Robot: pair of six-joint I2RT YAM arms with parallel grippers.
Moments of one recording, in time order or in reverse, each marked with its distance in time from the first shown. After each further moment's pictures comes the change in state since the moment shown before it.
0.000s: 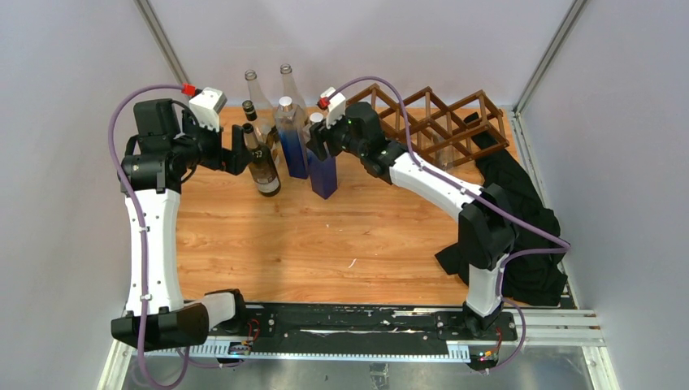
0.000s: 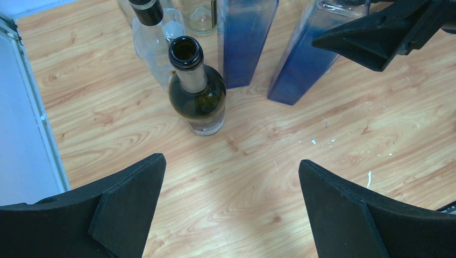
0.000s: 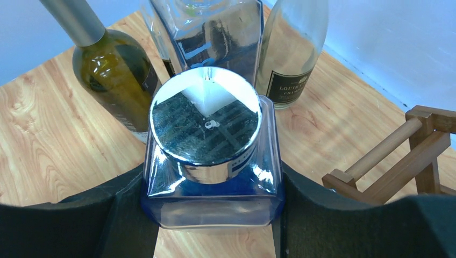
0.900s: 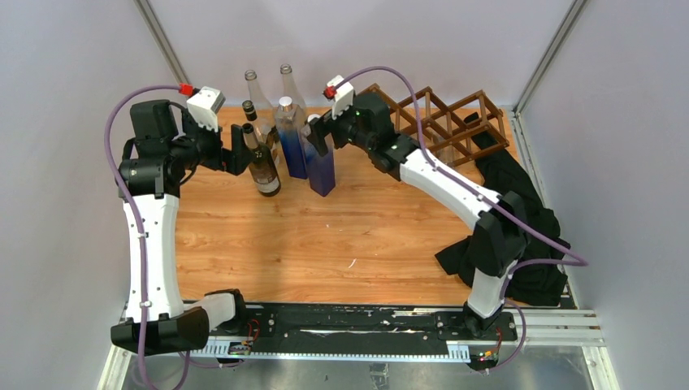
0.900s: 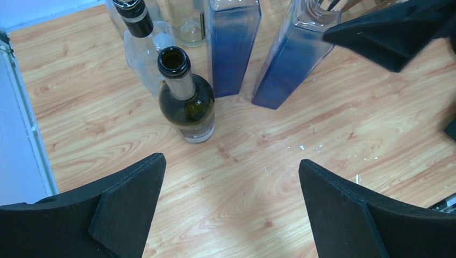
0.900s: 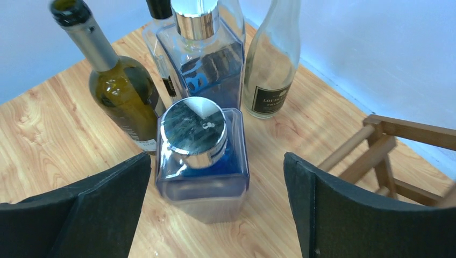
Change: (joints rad) left arm 0.000 -0.025 0.000 0.016 0.040 -0.028; right arm -0.010 -0.047 0.049 -0.064 0.030 -0.014
